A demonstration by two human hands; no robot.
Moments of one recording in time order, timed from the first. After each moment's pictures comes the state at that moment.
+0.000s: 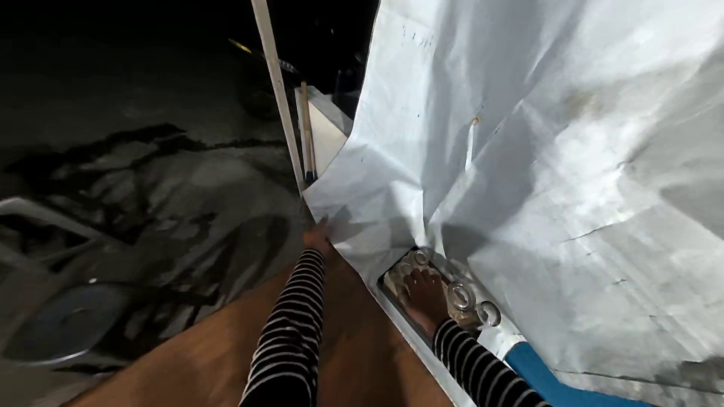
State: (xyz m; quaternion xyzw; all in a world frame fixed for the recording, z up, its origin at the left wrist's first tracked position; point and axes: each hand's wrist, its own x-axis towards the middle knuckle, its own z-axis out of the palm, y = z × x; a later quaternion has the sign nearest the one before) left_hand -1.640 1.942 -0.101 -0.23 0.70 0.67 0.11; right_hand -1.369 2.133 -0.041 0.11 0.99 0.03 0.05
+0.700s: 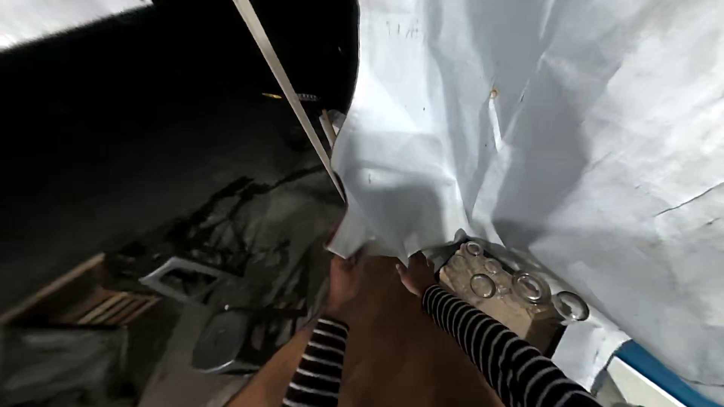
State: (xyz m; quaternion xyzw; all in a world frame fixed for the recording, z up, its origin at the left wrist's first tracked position) left_hand -1.548 1.863 0.044 0.18 0.75 0.63 -0.01; right_hand -1.507 2.045 -0.102 0.24 0.92 -0.30 0.13
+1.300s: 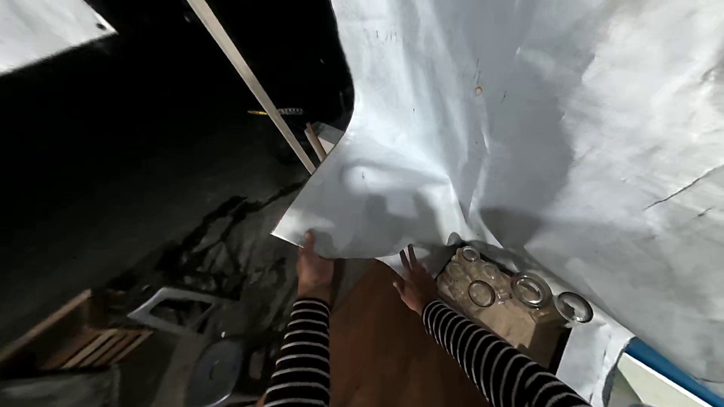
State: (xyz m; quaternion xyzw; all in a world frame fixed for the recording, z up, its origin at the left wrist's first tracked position) left_hand -1.657 1.868 0.024 -0.05 0.50 0.86 0.06; right_hand -1.499 2.048 -0.106 0.21 0.94 -0.27 0.03
